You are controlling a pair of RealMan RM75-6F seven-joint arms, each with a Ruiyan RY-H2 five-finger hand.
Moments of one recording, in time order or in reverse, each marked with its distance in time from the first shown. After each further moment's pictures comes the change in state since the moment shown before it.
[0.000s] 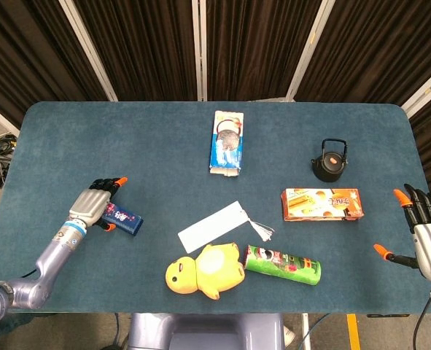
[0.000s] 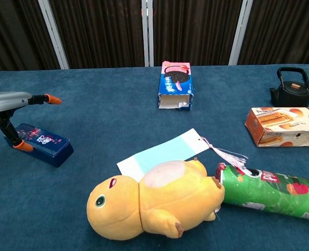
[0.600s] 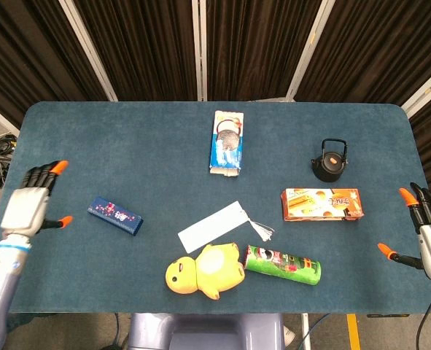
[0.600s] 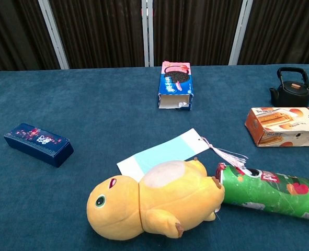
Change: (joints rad) left arm 0.272 0.310 0.006 -0.440 0.078 0.510 0.045; right arm -0.011 0.001 0.006 0.011 -0.013 0.034 0.006
